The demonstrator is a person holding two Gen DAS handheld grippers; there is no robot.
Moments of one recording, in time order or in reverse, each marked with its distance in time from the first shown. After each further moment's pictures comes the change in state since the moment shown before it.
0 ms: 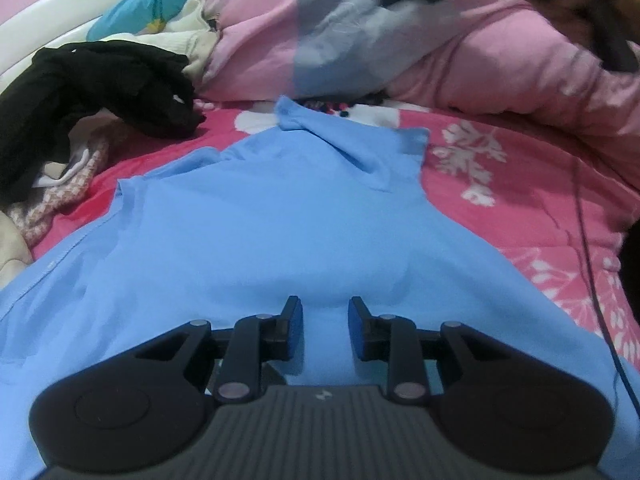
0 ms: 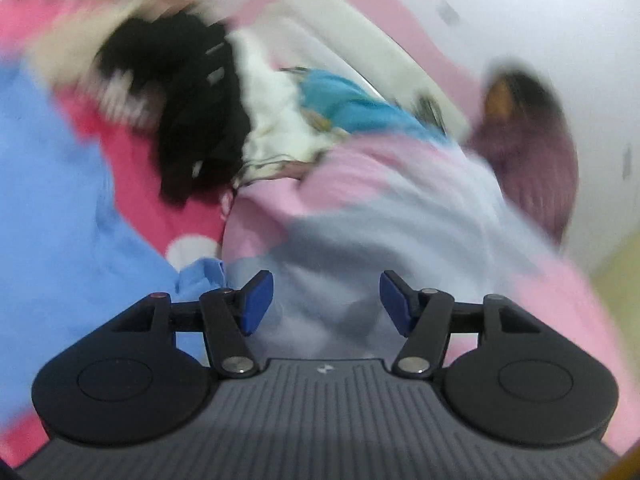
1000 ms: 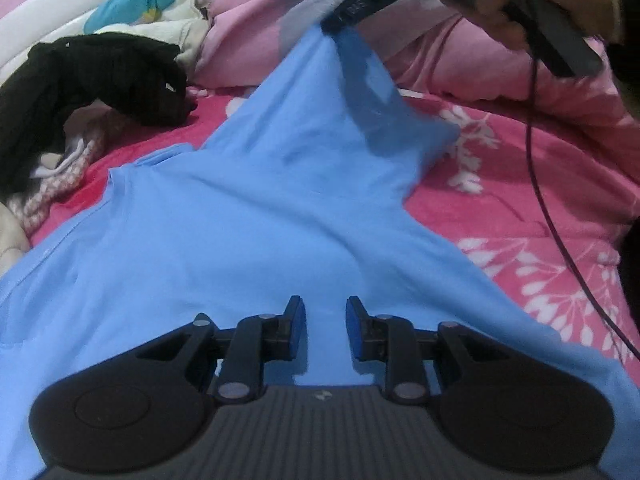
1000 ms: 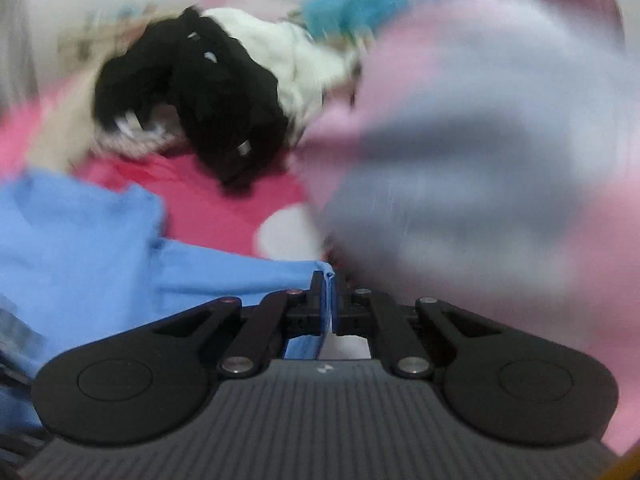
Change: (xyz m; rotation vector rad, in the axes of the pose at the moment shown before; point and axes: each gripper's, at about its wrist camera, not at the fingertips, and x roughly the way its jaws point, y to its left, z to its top) left arm -0.001 -0.017 -0.005 -0.001 0.053 0.001; right arm 0.047 0.034 0.000 0.190 0.130 0.154
